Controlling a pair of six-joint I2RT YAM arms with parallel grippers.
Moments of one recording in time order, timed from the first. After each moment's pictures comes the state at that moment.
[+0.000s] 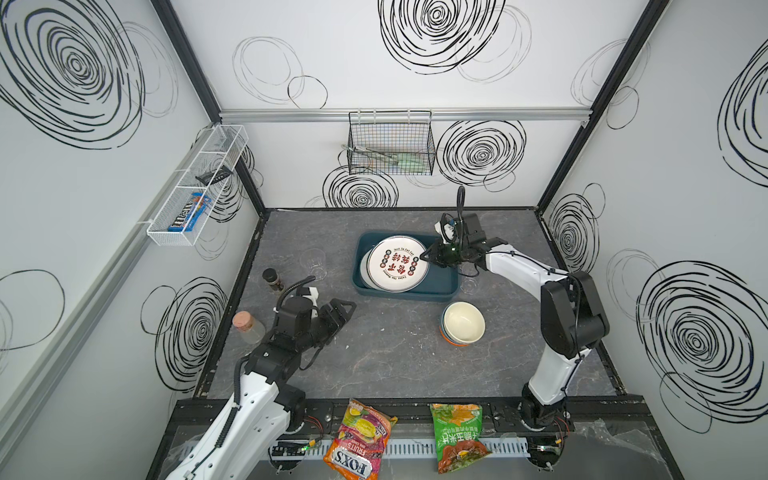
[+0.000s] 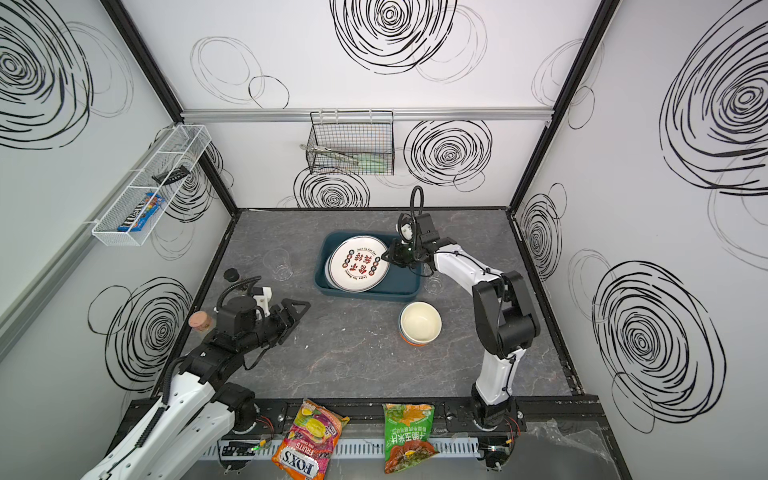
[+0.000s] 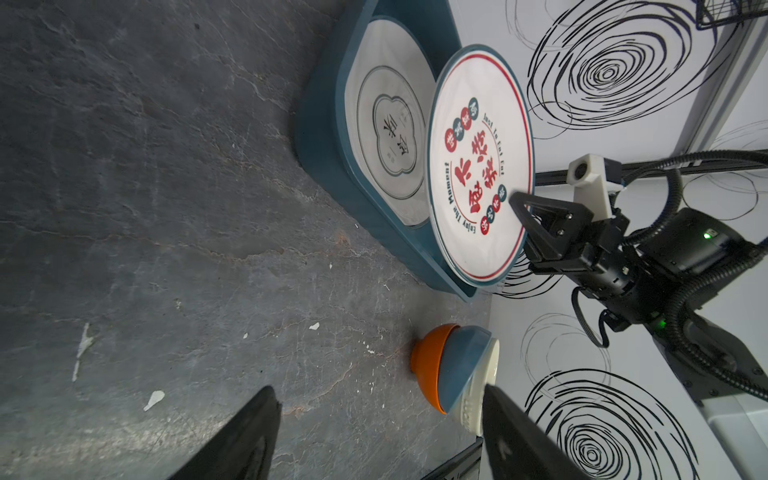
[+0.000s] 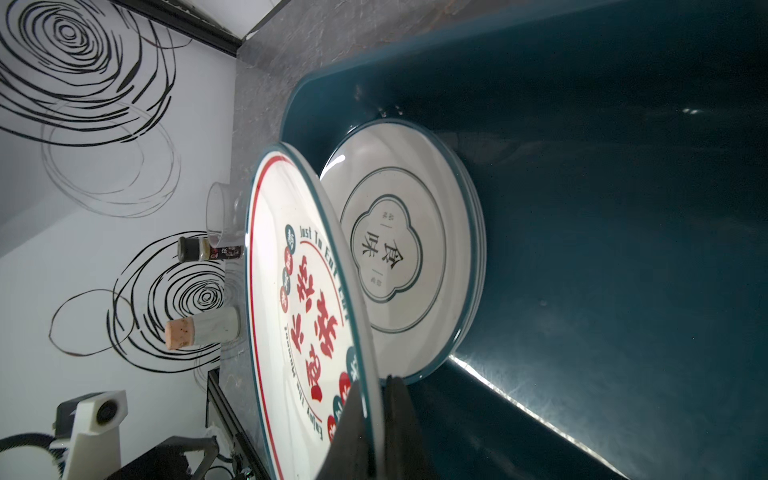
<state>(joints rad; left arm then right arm) -0.29 0.62 0.43 -0.40 0.33 -1.09 0.42 1.83 1.33 -0.31 -0.53 0.61</state>
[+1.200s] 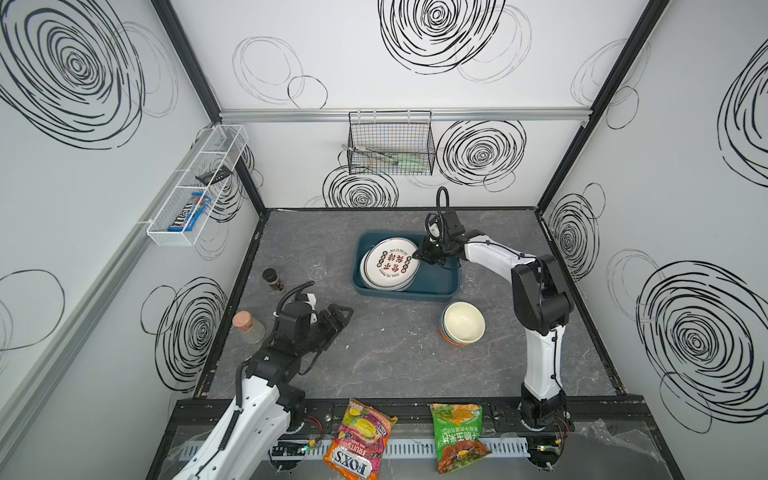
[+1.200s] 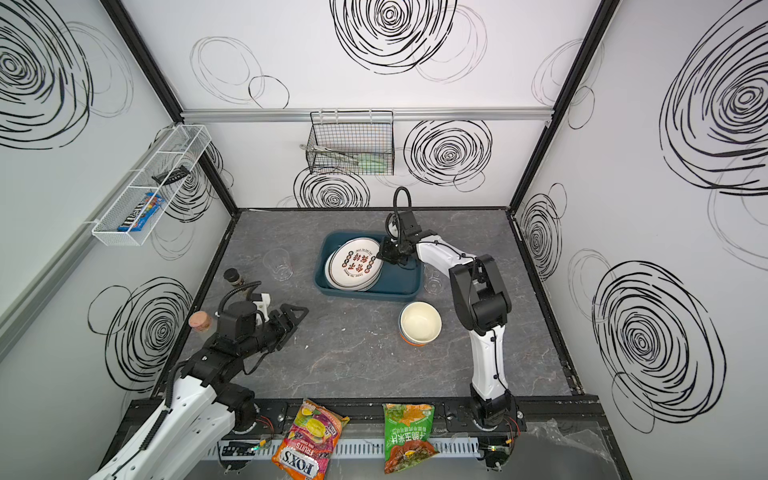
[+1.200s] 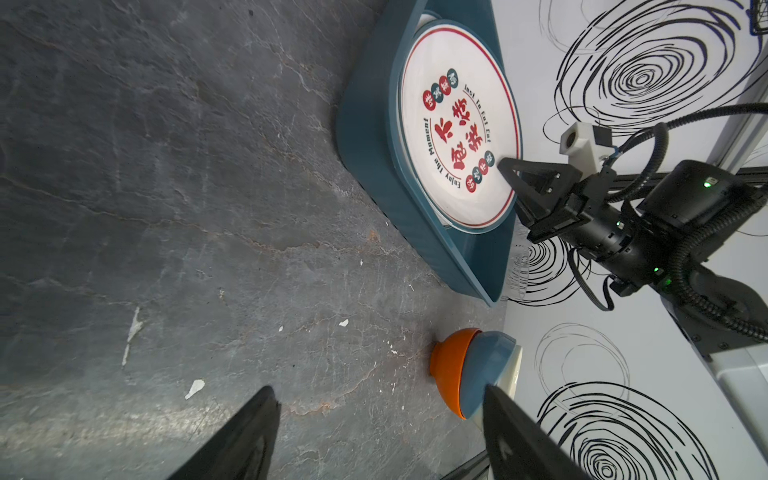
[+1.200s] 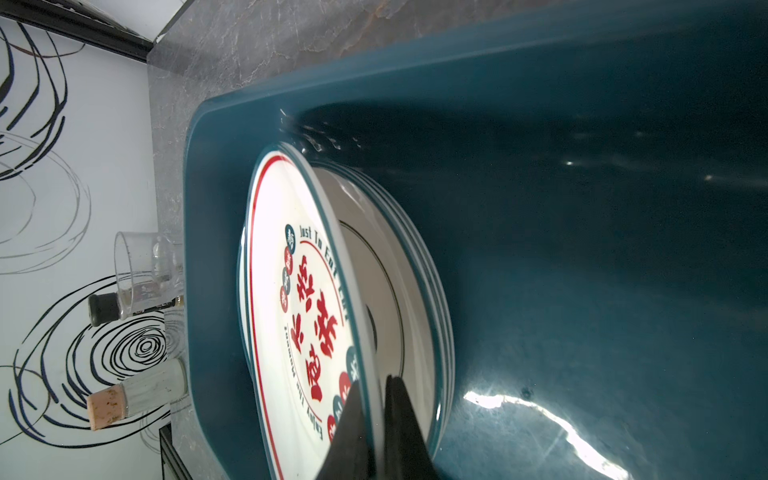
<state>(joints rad) -0.26 0.59 0.37 -0.42 0.33 -1.09 0.46 2.06 1.54 -0.39 -0.40 0.64</state>
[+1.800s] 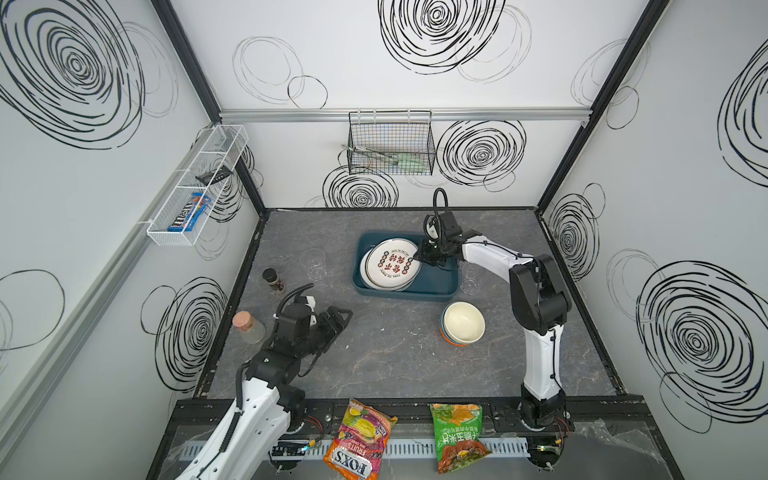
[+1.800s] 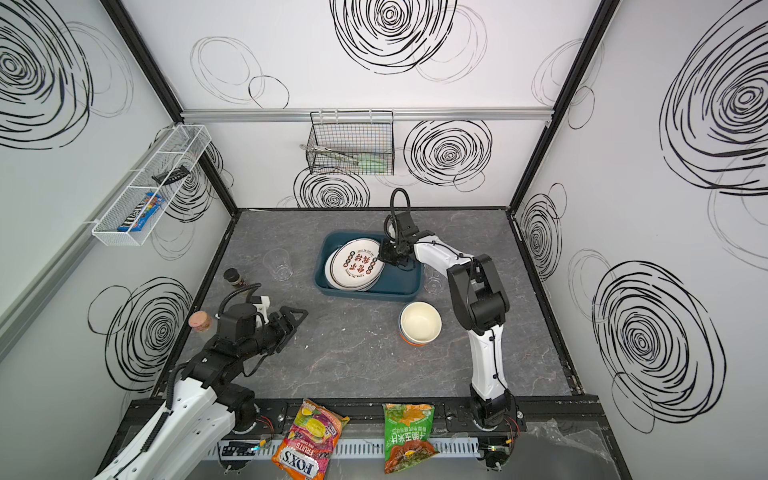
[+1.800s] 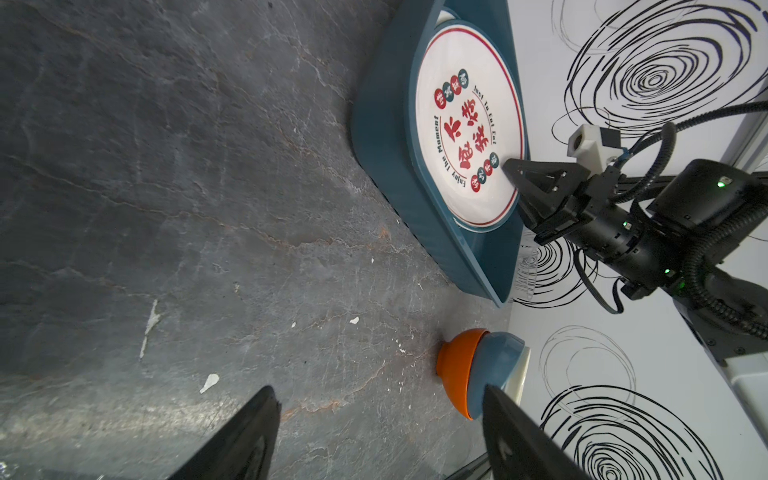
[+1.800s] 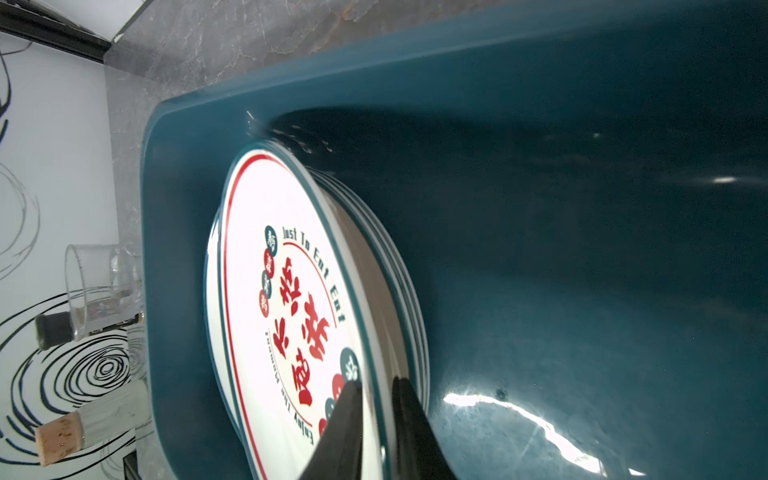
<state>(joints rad) -0.25 0.59 0.35 -0.43 0.34 -1.09 0.48 2.07 1.55 -0.42 -0.31 0.61</state>
